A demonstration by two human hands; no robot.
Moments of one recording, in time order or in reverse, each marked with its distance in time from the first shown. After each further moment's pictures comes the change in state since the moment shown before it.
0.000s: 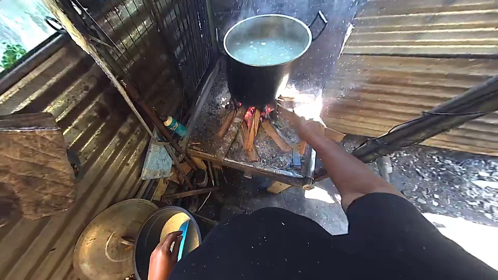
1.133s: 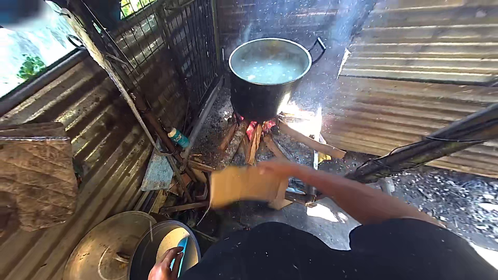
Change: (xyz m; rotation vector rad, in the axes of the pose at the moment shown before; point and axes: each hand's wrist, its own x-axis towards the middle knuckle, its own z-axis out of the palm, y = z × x) left_hand 0.006 0.010 -0.008 -0.061 -0.032 -0.024; right_hand -0.050 -0.121 -0.085 0.141 -0.777 -0.508
